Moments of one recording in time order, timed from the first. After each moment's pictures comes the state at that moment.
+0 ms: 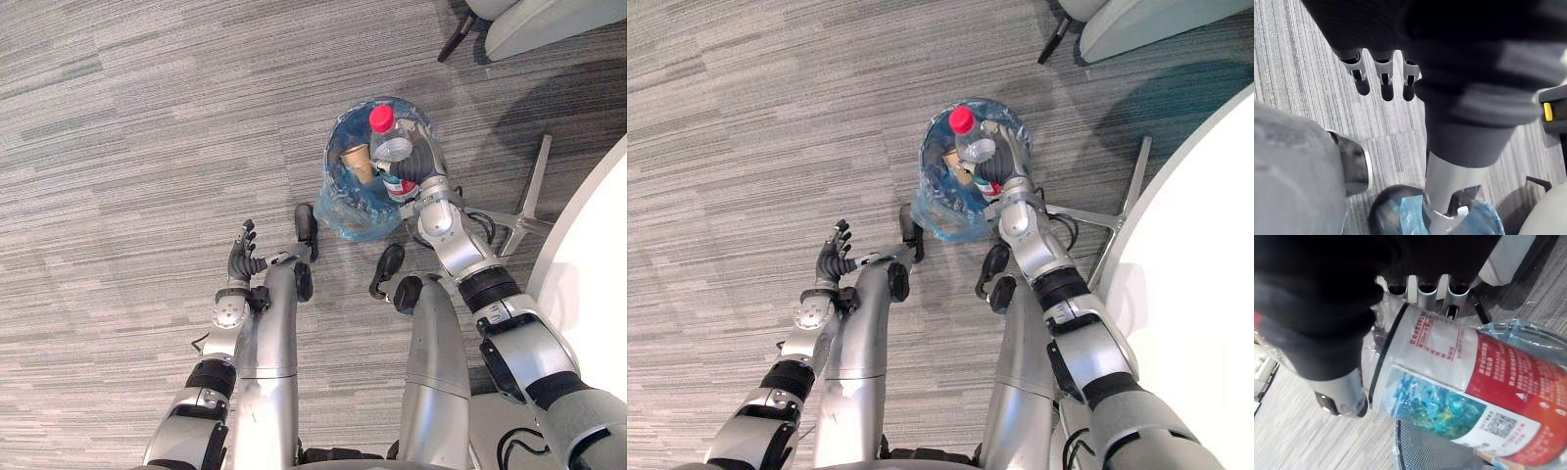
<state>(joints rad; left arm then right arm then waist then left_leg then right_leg) -0.38 0.14 -0.03 0.68 -0.15 -0.27 0.14 -0.88 -0.32 0.27 0.64 -0.36 -0.10 -0.33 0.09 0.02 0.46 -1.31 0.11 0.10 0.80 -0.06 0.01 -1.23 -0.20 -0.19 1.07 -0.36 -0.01</state>
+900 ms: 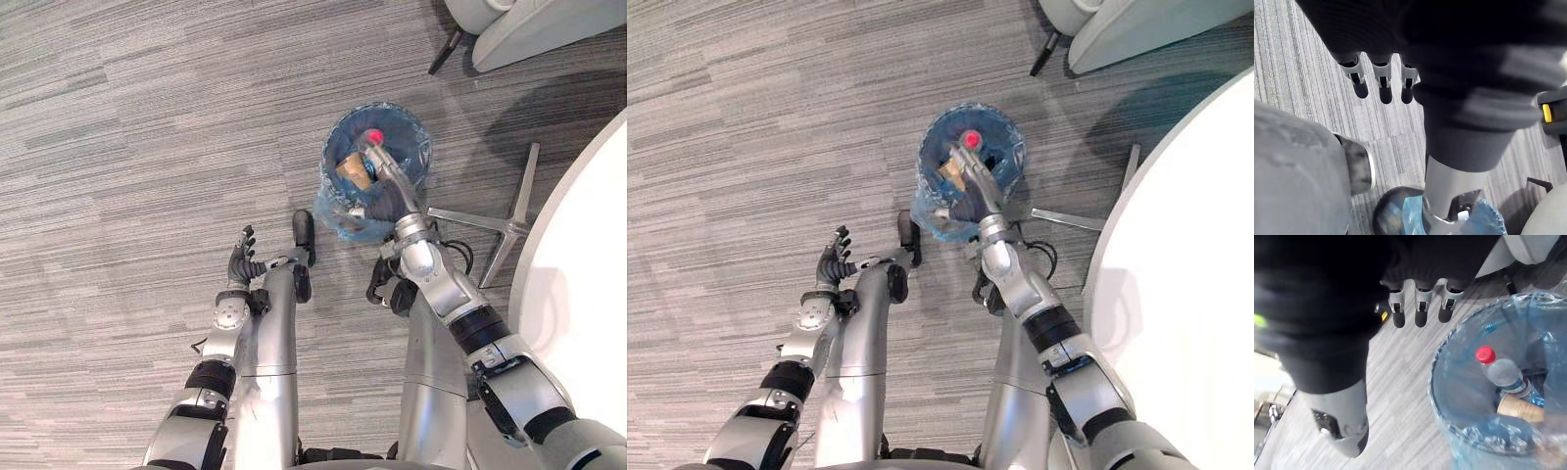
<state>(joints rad) -0.38 0.14 -0.01 0.71 -0.14 -0.24 0.14 -0.62 -0.28 0.41 0.41 -0.59 -0.15 -0.26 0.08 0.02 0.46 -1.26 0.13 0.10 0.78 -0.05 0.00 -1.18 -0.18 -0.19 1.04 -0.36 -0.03</state>
